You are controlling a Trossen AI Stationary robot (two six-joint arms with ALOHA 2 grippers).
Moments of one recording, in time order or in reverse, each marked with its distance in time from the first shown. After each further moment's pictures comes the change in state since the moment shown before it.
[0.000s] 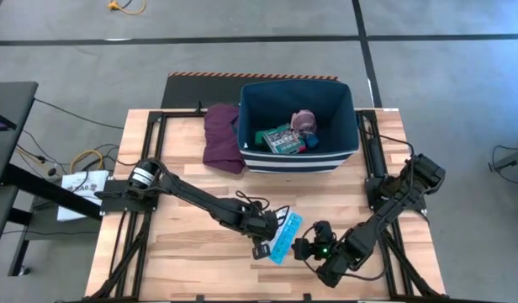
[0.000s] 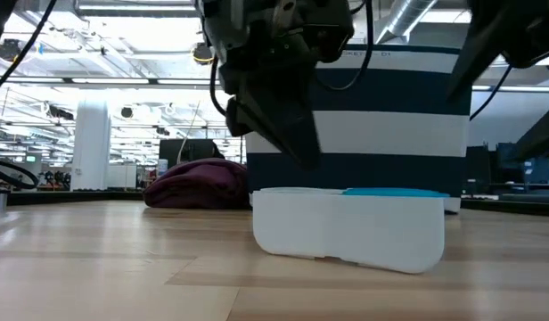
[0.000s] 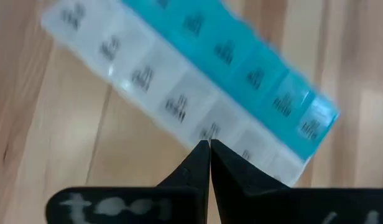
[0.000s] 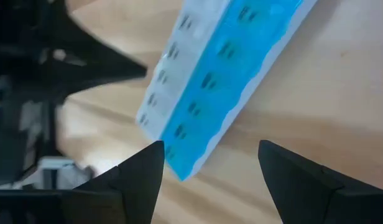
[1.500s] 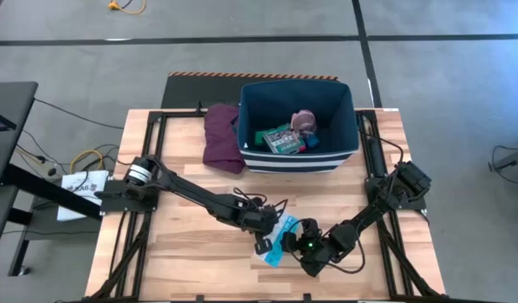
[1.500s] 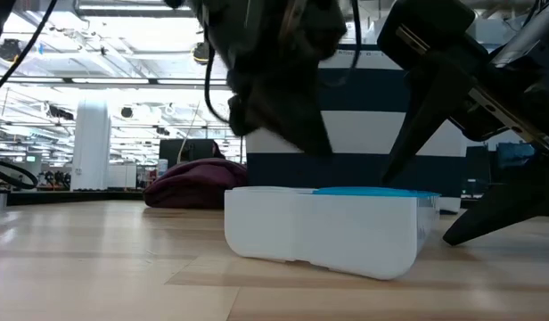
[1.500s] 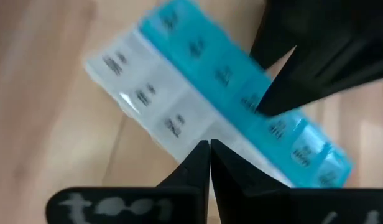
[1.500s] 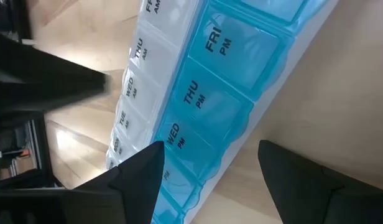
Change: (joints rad) left arm 0.029 -0.036 -0.089 0.153 -0.020 -0.015; right arm -0.105 0.138 -0.076 0.298 -0.061 -0.018
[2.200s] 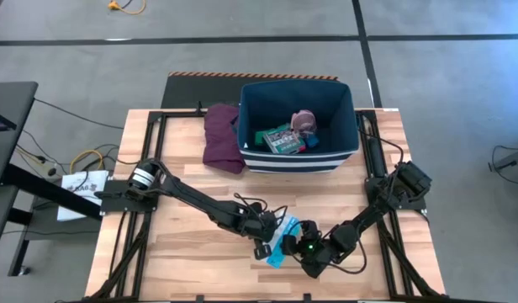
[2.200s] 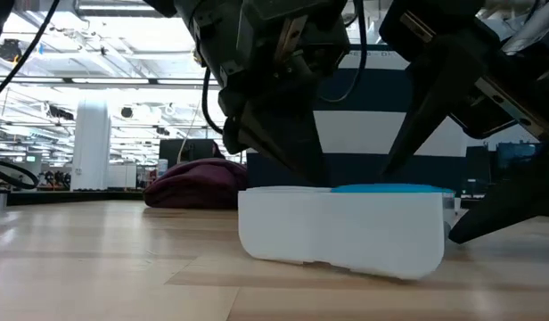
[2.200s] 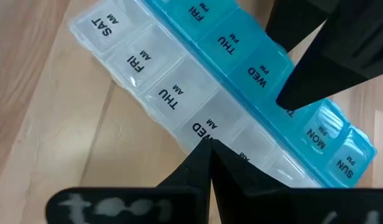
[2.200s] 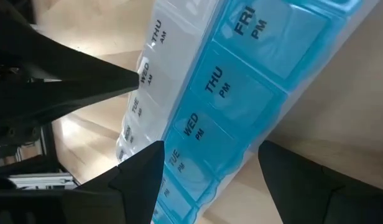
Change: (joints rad) left arm -0.043 0.046 0.004 0.002 -0.027 -0.029; right arm 0.001 -0.002 0.002 0.035 -0.016 -0.026
